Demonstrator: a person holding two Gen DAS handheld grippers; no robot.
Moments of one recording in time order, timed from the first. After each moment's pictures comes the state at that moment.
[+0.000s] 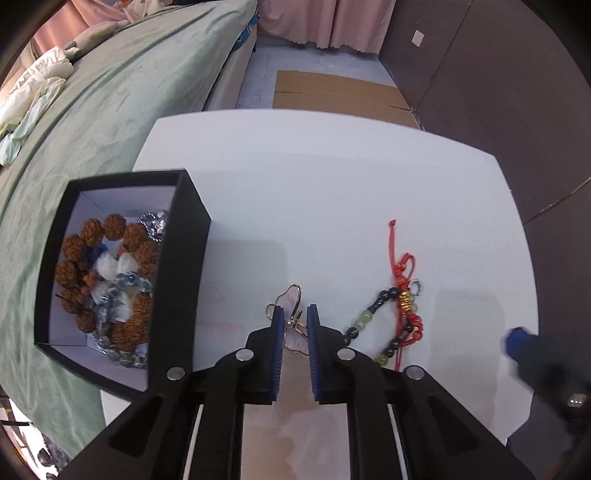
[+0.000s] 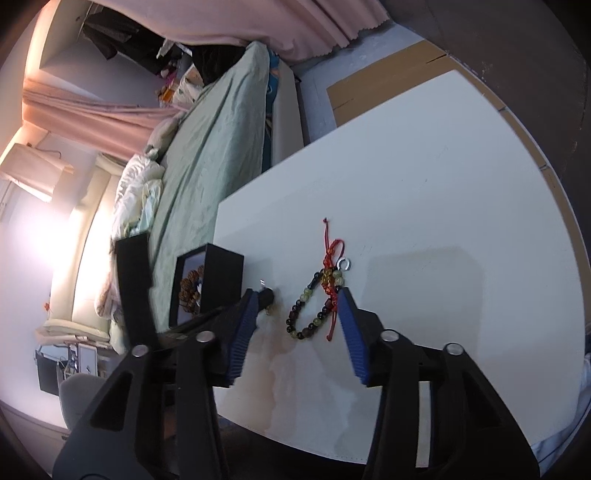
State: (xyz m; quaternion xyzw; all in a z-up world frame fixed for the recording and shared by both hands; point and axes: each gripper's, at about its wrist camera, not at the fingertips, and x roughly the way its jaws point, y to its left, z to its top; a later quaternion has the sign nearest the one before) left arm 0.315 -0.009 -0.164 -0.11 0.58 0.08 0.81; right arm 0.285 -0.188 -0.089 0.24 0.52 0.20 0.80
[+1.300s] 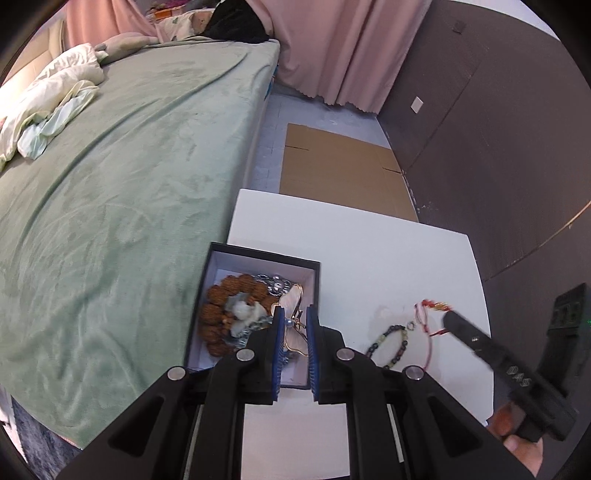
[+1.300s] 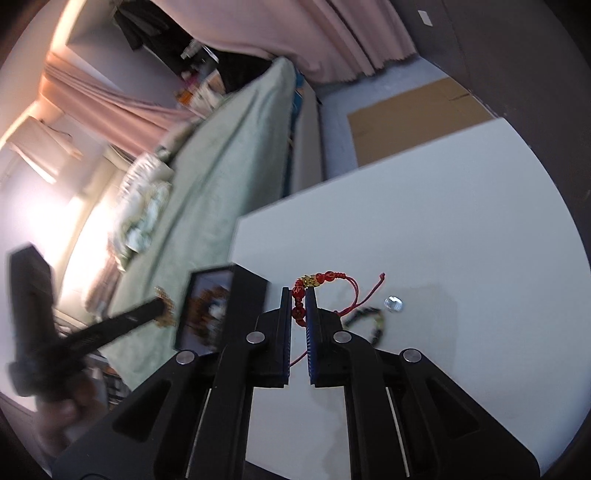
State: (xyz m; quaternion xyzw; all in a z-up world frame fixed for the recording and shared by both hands) left arm 0.264 0.089 -0.064 -0.17 0.49 0.08 0.85; right arm 0.291 -0.139 -0.075 0.21 0.45 0.22 0.84
